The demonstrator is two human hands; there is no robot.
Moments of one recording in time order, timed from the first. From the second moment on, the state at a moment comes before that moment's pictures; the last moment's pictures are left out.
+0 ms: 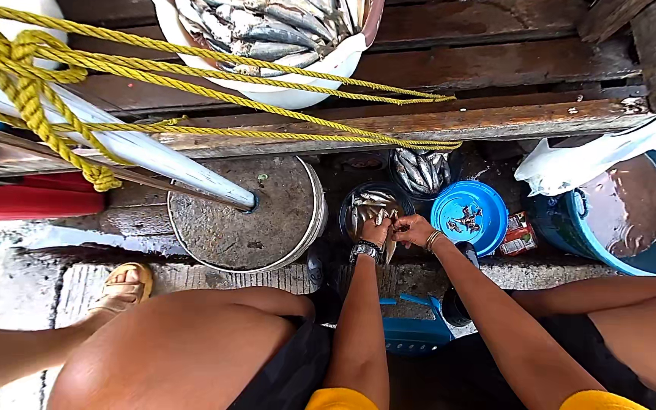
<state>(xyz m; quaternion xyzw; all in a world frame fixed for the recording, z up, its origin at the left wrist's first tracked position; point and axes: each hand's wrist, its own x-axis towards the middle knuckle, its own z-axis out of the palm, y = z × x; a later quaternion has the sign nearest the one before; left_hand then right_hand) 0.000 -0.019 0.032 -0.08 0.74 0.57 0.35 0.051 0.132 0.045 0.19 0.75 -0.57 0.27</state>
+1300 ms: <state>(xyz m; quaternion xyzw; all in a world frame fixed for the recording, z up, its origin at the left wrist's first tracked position) 0.001 -0.024 -0.005 -0.36 0.54 0.71 0.28 0.035 0.180 0.032 0.35 0.80 -0.39 0.30</state>
